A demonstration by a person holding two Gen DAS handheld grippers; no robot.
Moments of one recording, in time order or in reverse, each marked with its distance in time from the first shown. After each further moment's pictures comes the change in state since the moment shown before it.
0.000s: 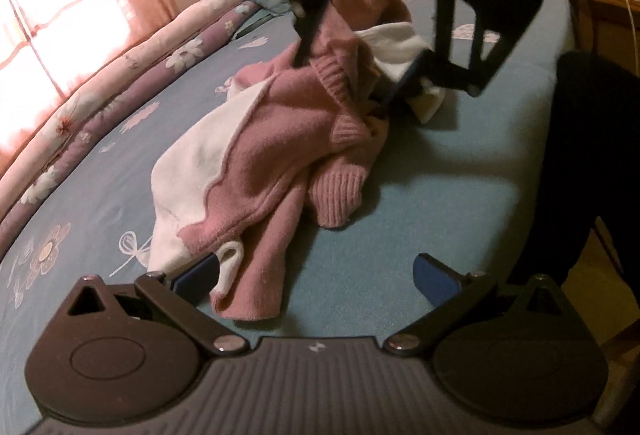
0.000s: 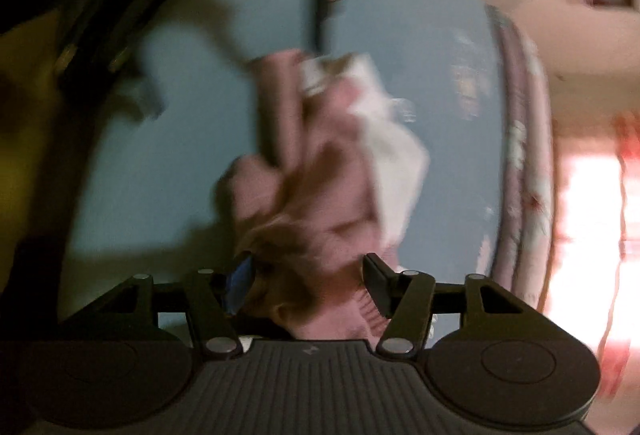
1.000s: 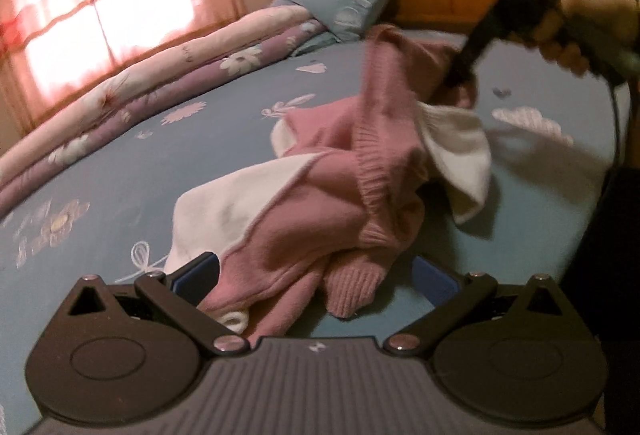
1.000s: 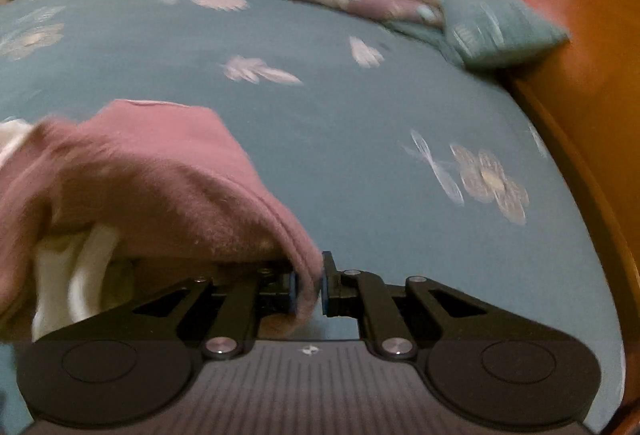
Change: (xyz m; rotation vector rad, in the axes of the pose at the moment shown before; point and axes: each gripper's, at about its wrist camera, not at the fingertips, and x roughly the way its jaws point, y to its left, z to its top) left arm 0.004 0.004 0.044 -0.231 -0.051 0.088; right arm 0.028 -0.051 -0.205 1.579 0.280 -0.166
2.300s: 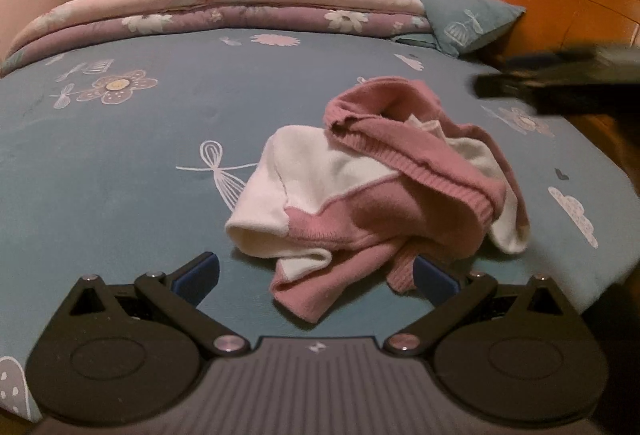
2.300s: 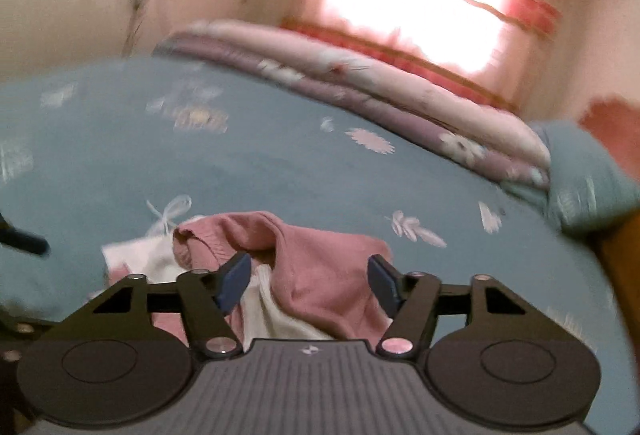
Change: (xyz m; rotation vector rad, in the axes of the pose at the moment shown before) left arm -0.032 0.079 -0.023 -0.497 0.100 0.015; right arm -0.094 0.116 0.041 -0.257 -0.347 0.249
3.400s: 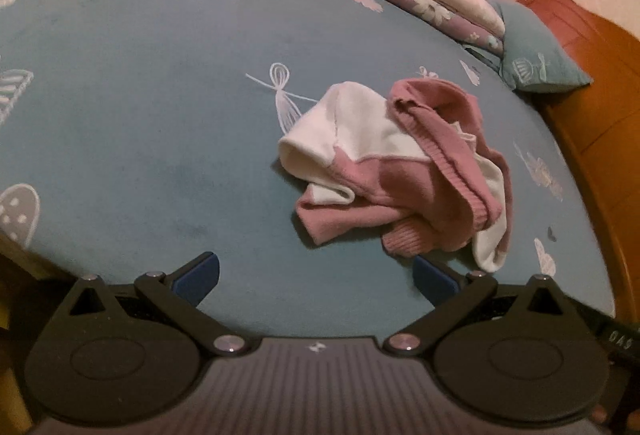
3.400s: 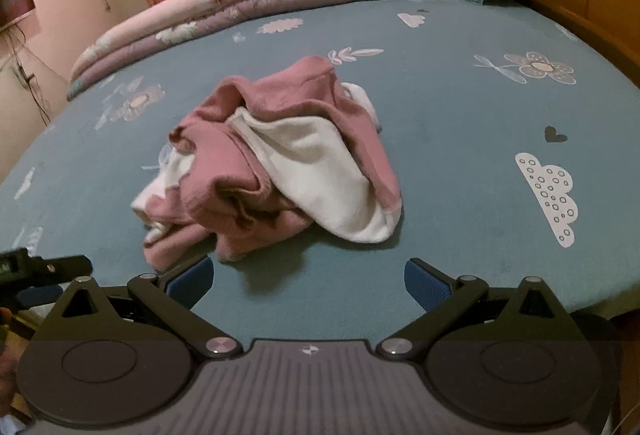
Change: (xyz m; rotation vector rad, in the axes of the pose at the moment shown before) left arm -0.043 0.030 -0.016 -0.426 0.154 0.012; right arm -0.085 0.010 -0.101 0.684 0.247 -0.031
